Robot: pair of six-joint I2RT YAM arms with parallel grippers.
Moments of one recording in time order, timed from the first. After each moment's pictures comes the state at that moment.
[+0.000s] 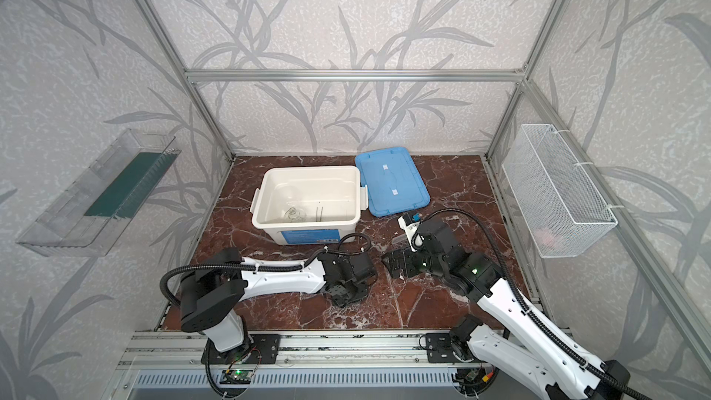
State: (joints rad) left arm -1.14 1.73 1.00 -0.59 0.03 -1.39; right arm 0.66 0.83 0.83 -0.76 -0.17 0.39
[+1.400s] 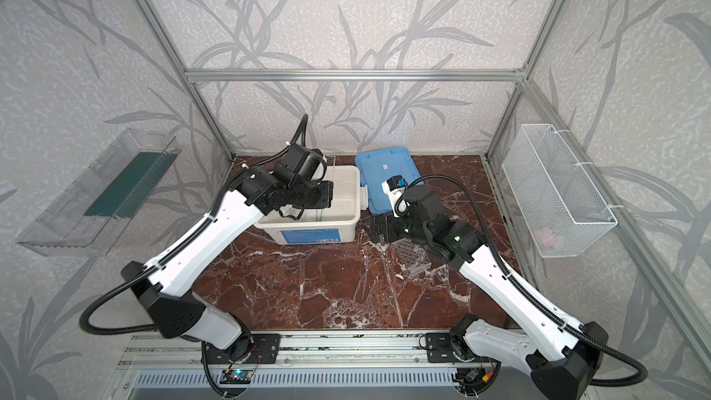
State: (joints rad) left arm -0.63 1.62 1.76 -1.07 0.01 -0.53; right arm 0.66 1.13 1.14 -0.59 -0.19 0.39
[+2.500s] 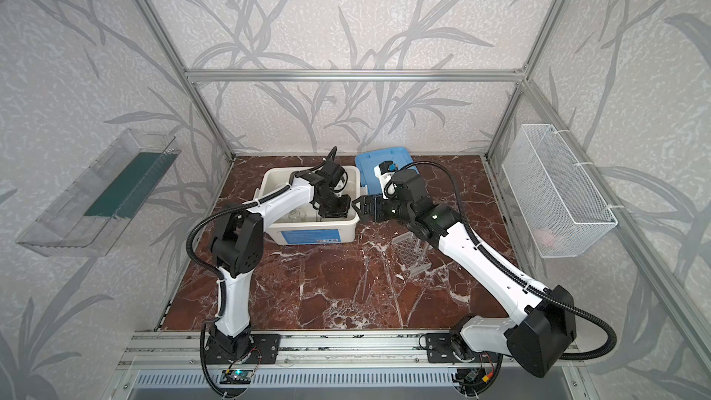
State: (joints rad) left arm -0.51 2.08 1.66 -0.82 0.25 -0.45; right arm 0.60 1.30 1.17 -0.41 -0.22 0.42
